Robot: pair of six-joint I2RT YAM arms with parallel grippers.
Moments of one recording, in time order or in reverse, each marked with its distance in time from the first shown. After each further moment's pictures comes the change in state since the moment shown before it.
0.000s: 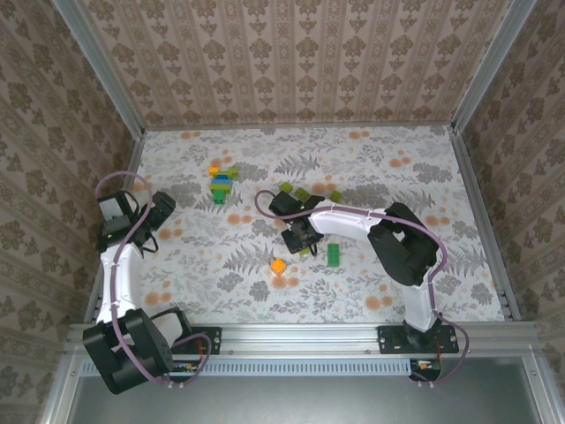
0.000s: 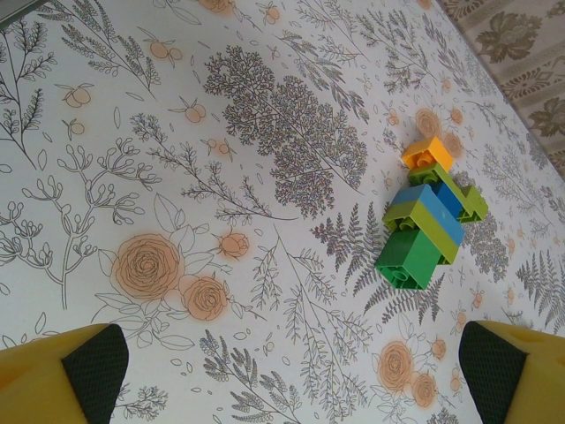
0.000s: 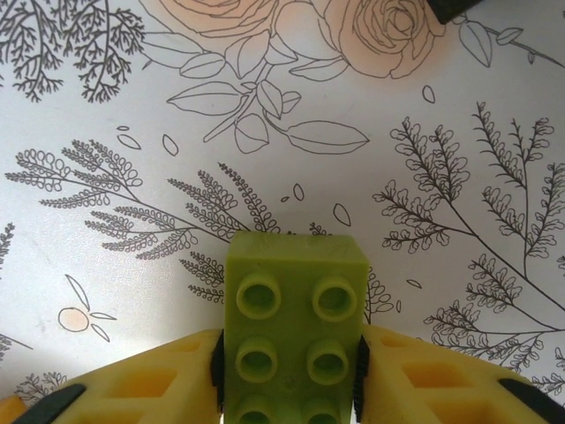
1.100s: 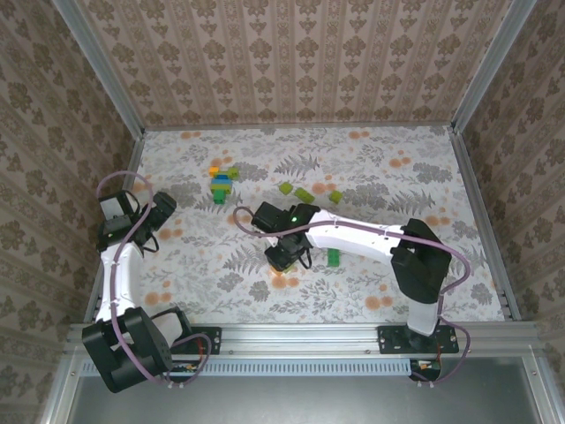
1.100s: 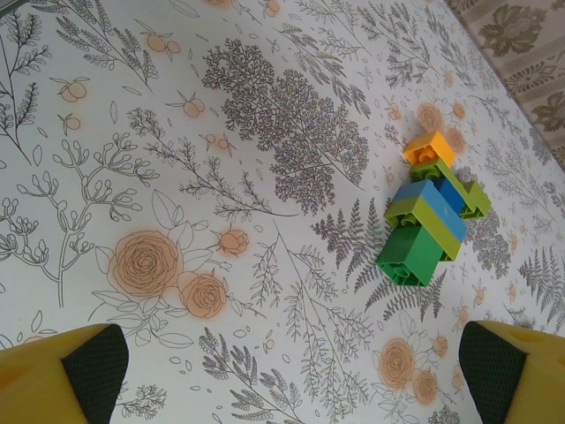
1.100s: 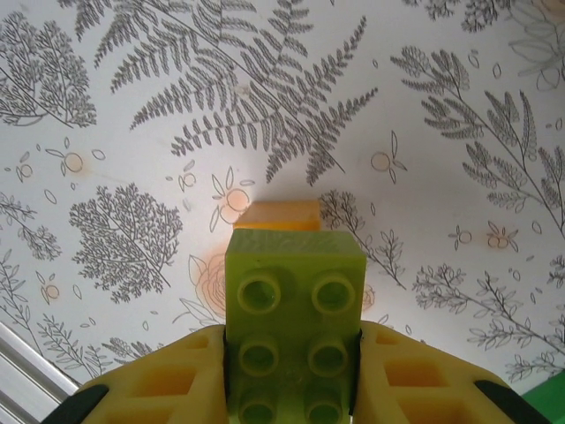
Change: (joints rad) left arm -0.007 0.010 0.000 0.000 0.000 0.000; right arm 0.180 -0.128 0.092 -0.169 -0.126 -0.100
